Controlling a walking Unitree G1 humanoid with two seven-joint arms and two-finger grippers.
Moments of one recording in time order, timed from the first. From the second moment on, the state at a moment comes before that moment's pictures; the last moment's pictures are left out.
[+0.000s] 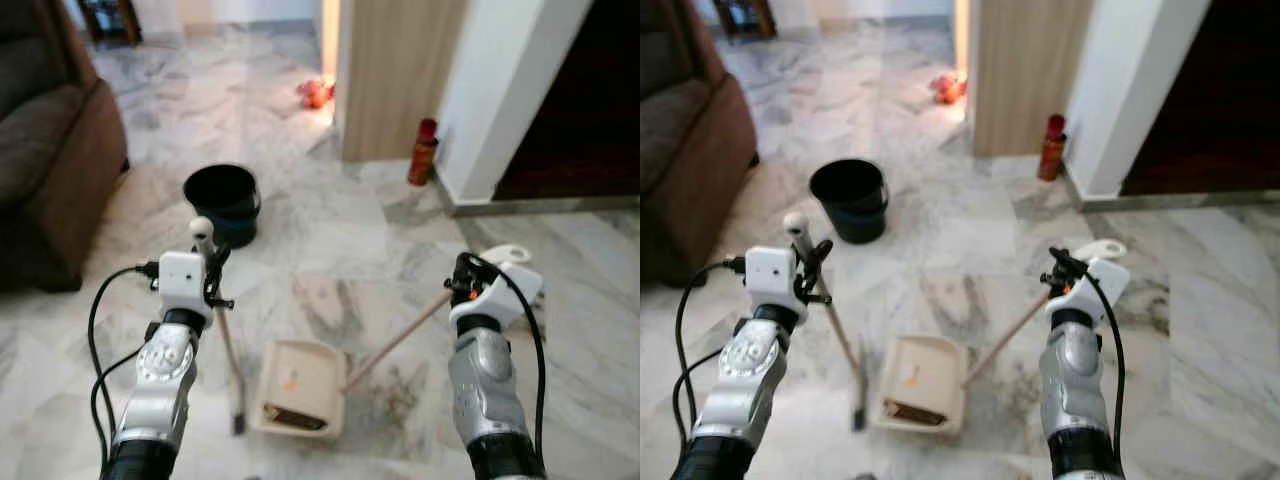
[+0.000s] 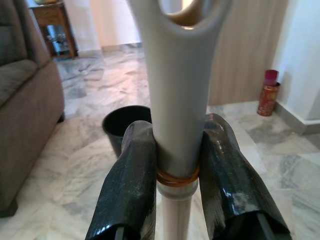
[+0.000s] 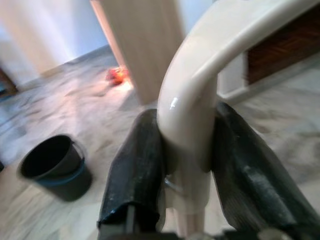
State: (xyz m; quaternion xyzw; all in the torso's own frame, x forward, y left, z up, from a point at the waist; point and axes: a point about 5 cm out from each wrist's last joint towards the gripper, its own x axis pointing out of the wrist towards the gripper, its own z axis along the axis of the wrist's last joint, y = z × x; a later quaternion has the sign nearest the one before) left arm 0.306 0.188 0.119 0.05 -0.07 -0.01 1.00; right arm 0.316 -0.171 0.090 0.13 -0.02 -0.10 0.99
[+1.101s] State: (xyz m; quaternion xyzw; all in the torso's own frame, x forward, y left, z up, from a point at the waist) left arm 0.305 0.181 0.117 0.05 -0.06 -0.02 1.00; right arm 0.318 -0.169 0.092 0.14 -0.02 -0.10 0.99
